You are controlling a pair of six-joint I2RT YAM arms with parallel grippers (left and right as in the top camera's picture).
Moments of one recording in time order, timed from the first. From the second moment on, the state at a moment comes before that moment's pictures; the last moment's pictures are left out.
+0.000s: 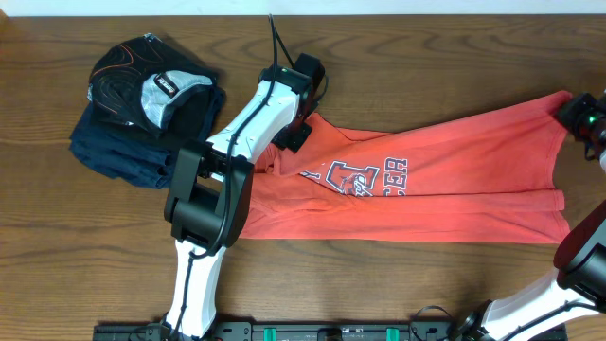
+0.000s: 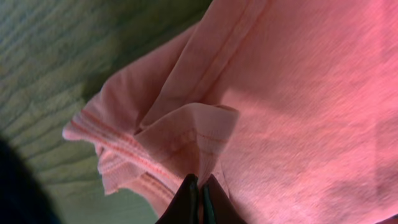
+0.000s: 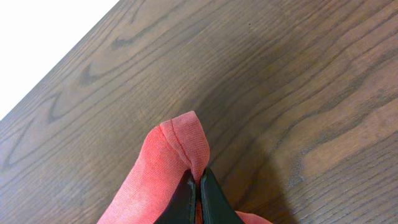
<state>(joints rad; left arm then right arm) -0.44 2.23 1.78 -1.11 -0.20 0.14 -0.60 1.91 1.31 -0.24 -0.37 0.26</state>
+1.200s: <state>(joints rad) -0.41 1.84 1.82 -1.18 -0.22 0.04 -0.69 1.91 1.31 -0.38 -0.53 0.26</state>
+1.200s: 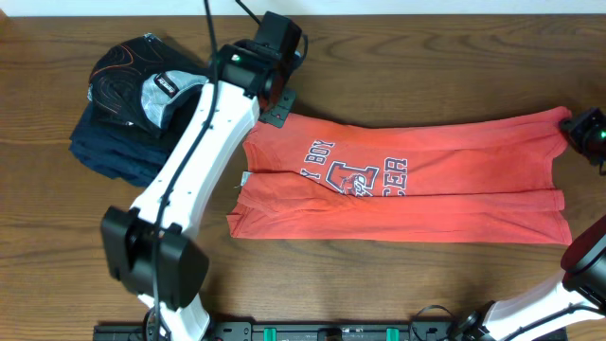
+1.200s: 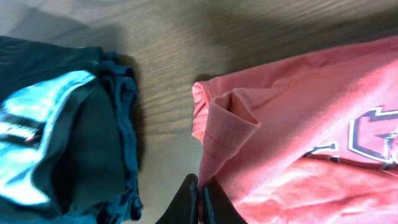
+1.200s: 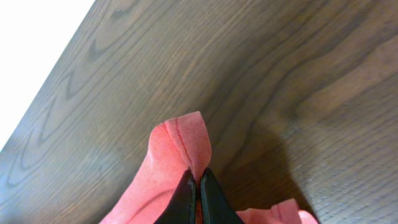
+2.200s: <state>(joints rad) -0.41 1.73 1.82 -1.53 -0.21 -0.07 -0.81 1.91 1.31 -0.53 -0.66 0.27</state>
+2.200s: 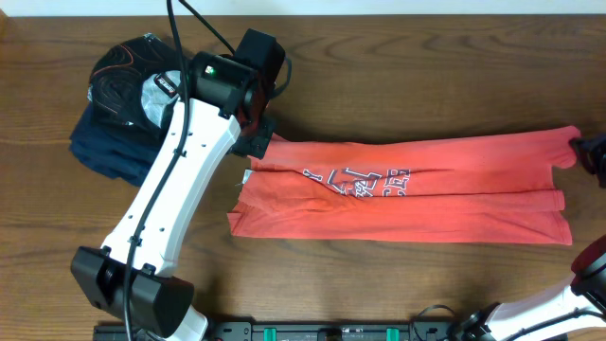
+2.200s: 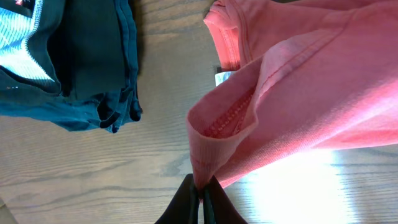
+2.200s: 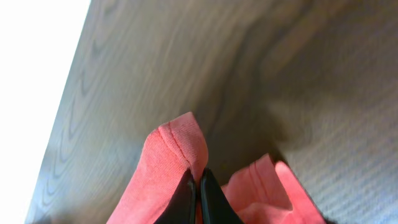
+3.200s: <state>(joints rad) -0.41 1.73 1.48 -1.43 -0.19 -0.10 -0.81 1.91 1.31 -0.89 -0.12 0.28</state>
